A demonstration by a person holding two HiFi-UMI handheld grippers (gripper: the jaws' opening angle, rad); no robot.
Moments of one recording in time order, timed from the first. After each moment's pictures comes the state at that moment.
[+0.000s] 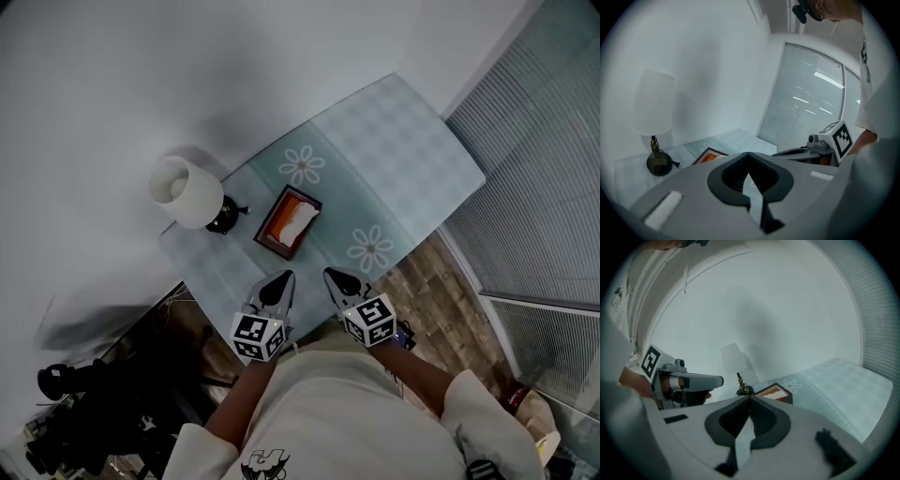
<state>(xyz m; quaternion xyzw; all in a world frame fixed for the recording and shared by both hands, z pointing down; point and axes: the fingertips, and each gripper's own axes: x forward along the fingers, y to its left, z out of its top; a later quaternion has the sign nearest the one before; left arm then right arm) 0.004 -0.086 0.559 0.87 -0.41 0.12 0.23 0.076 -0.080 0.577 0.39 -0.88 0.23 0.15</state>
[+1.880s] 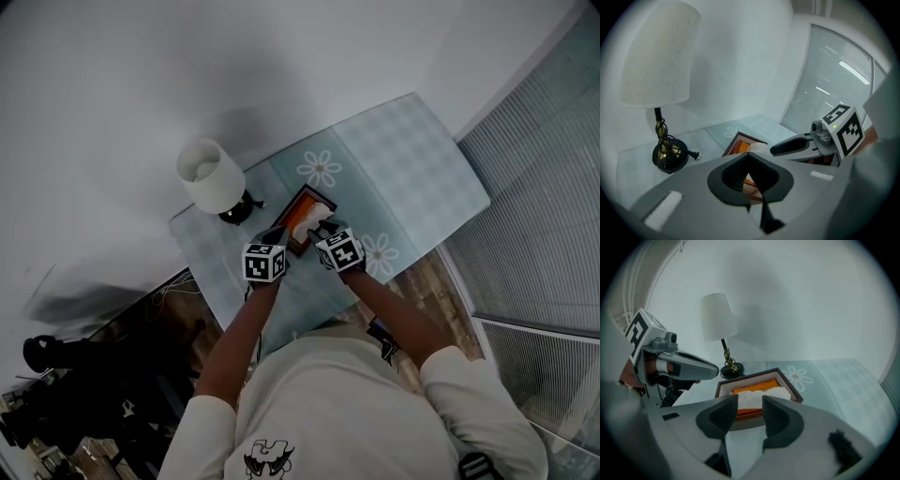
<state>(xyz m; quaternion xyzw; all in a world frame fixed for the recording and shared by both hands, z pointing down) -0.047 -0.189 0.678 0.81 -0.46 0.20 0.31 0.018 -0.198 0.695 0.34 -0.86 0.21 0.31</state>
